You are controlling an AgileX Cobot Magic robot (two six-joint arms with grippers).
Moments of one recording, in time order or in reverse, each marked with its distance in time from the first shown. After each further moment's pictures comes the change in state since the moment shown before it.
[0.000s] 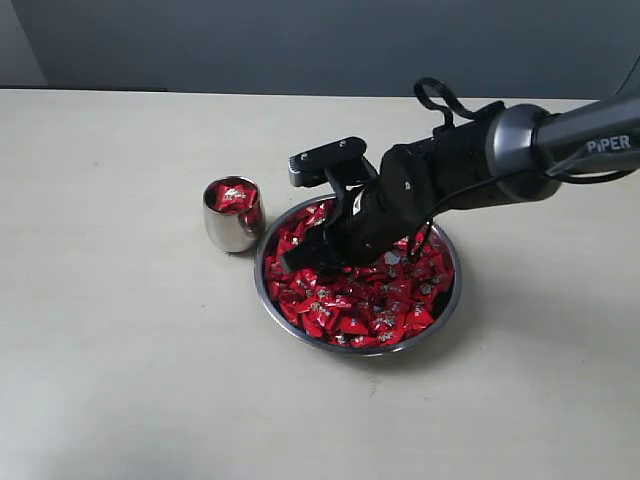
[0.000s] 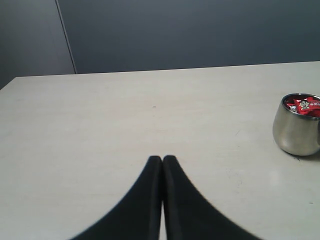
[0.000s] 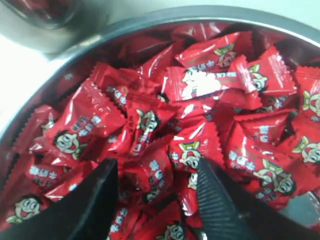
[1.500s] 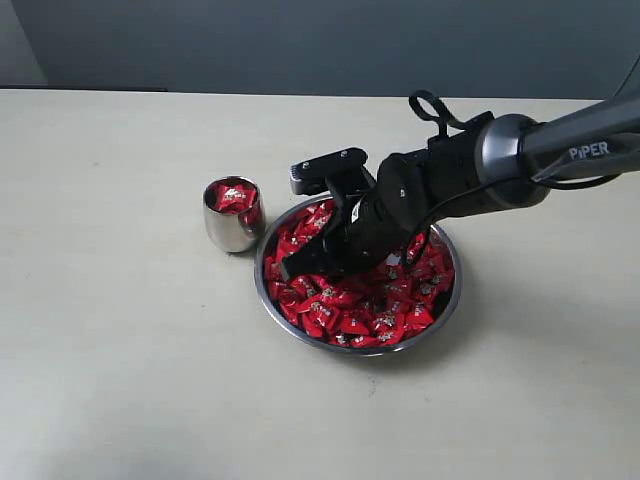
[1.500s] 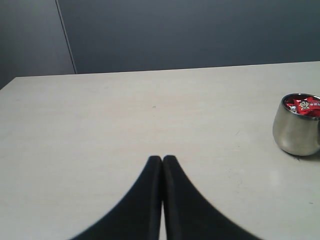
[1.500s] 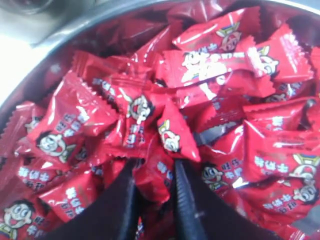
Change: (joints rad) left arm 0.000 0.000 0.000 0.000 0.000 0.000; right arm -0.004 0.035 0.000 0.022 -0.013 -0.002
